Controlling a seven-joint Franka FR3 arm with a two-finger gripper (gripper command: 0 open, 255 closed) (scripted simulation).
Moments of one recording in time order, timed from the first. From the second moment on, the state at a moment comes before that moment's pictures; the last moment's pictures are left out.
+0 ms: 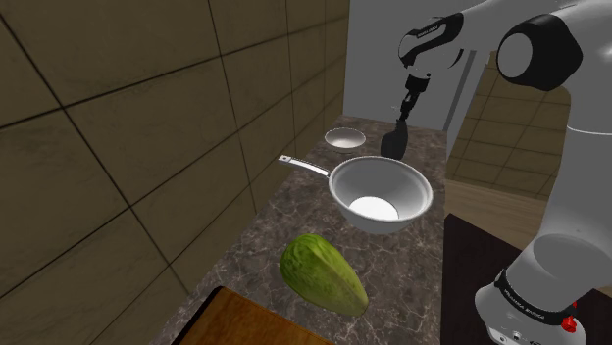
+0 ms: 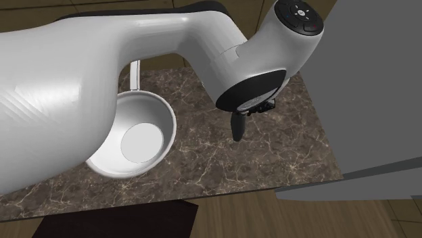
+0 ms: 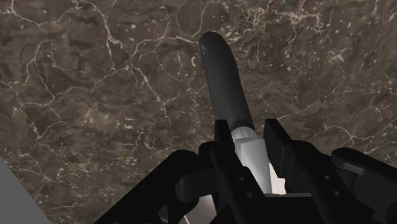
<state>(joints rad) -0.17 0.35 -0.49 -1.69 0.31 2.04 -0.97</state>
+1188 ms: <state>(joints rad) -0.17 0.32 -0.50 -1.60 0.29 1.92 -0.94</state>
